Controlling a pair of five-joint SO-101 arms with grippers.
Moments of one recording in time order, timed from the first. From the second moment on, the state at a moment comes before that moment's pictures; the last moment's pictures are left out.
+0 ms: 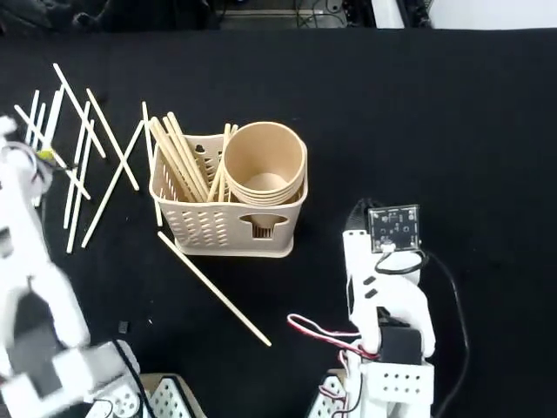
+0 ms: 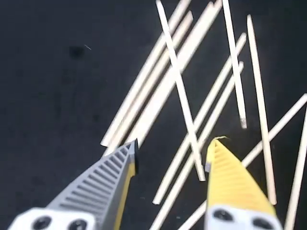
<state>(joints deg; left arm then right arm) -36.0 -9.0 23.9 43.3 -3.4 3.5 -103.2 96.7 38.1 11.8</state>
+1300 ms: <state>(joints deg) -31.6 56.3 -77.8 100.8 14.0 2.4 -103.2 96.7 38.5 11.8</state>
